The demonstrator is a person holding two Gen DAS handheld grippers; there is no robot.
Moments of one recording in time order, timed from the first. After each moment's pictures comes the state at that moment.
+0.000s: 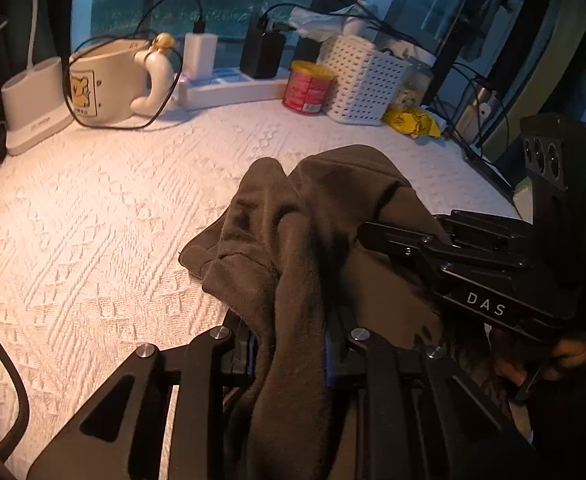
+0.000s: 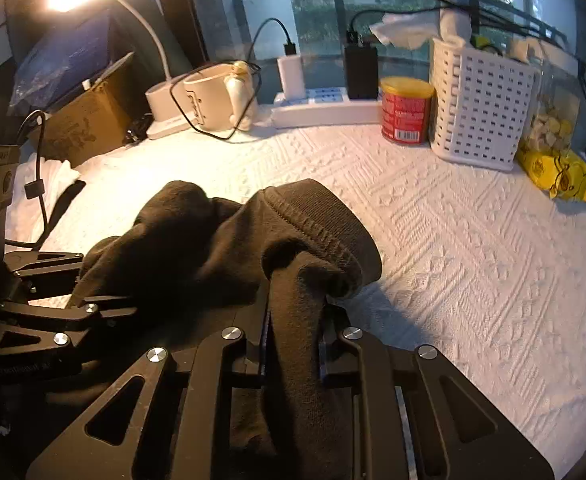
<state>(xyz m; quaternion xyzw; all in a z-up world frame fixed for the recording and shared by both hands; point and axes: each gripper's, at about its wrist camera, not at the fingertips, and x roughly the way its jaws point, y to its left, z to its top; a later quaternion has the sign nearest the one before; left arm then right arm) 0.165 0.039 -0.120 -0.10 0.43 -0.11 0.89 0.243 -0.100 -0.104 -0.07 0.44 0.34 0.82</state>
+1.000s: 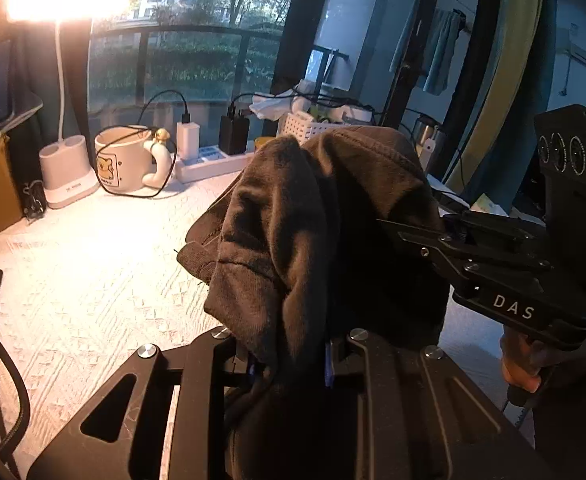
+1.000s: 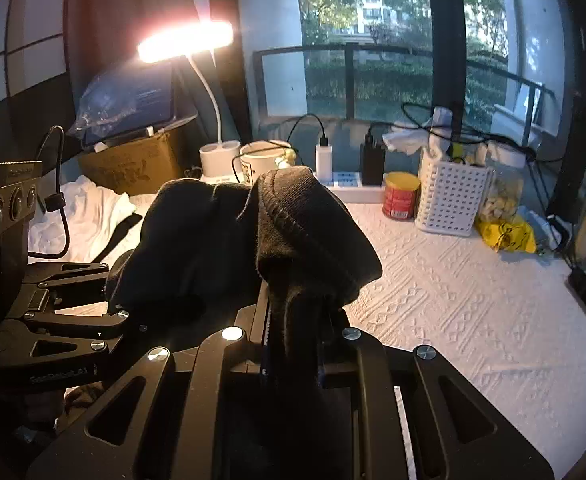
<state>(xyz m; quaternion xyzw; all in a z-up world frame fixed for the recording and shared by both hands) 0.081 0.026 -0.050 -0.08 0.33 -0.12 0.93 0.157 -0.129 -0.007 -0.08 0.34 0.35 0.87</state>
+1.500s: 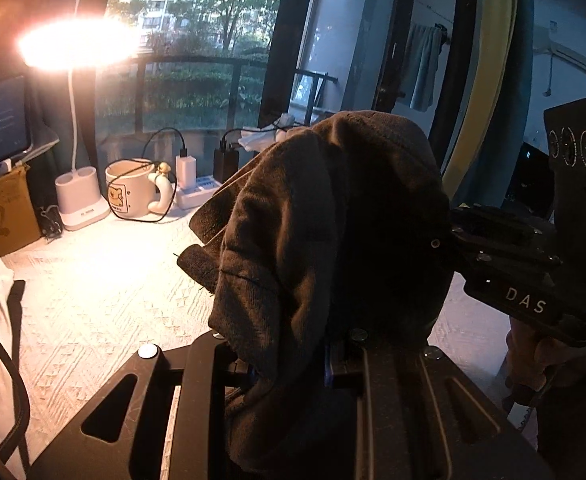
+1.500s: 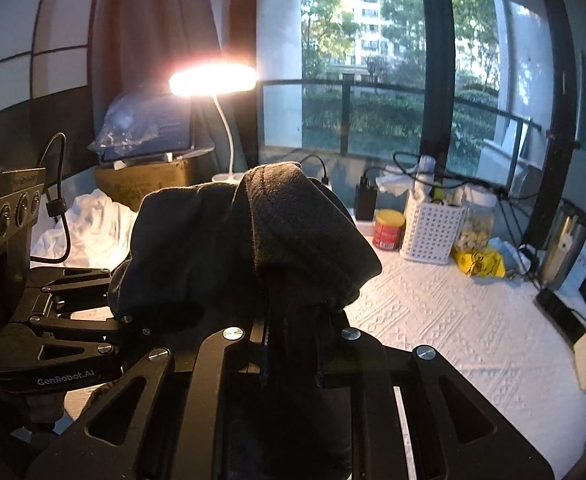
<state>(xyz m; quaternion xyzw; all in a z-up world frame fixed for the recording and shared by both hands) 0.034 0.020 -0.025 -0.06 0.28 -0.12 0.95 0.097 -0.142 0.036 -0.09 0.28 0.34 0.89</state>
